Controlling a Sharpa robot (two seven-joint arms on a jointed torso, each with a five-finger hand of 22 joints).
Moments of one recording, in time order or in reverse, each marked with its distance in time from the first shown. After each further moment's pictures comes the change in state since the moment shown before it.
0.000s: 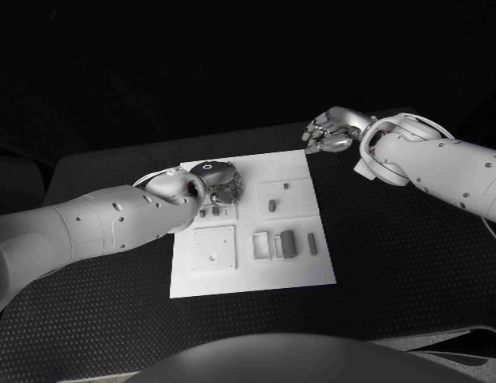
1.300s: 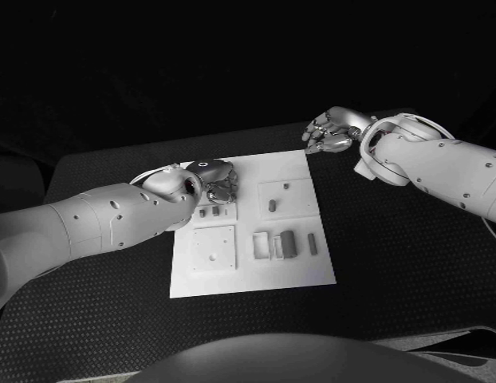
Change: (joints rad) left arm 0.005 -0.004 0.003 -0.012 -0.004 0.011 -0.040; left_hand -0.063 -0.050 -0.071 -0.001 0.064 -0.016 -0.013 0.006 -0.006 0.023 -0.013 -0.005 0.007 0.016 -0.009 0.025 0.010 0.000 0.016 -0.009 0.027 0.000; right arm -0.001 -0.002 0.000 0.002 0.001 0.000 0.002; right_hand 0.000 0.000 0.000 0.000 0.000 0.001 0.001 0.000 0.000 0.003 -0.002 0.000 0.000 0.002 -0.002 0.000 -0.001 0.000 -0.001 0.003 0.000 0.000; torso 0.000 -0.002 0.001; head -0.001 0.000
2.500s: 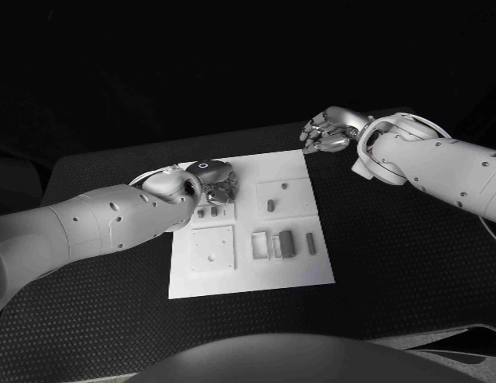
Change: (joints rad) left arm -0.005 0.006 0.003 0.000 -0.009 0.005 0.021; left_hand 0.079 0.034 0.009 -0.003 -0.004 0.041 -0.005 0.026 -0.001 0.018 -0.007 0.001 0.014 0.014 -0.007 0.015 0.001 0.000 0.009 -0.002 0.023 0.000; right arm 0.000 0.000 0.000 0.002 0.000 0.000 0.001; right_hand 0.000 0.000 0.000 0.000 0.000 -0.001 -0.001 0.000 0.001 -0.001 0.001 0.000 0.001 -0.002 0.002 0.000 0.000 0.000 0.001 -0.003 0.000 0.000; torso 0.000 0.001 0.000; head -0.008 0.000
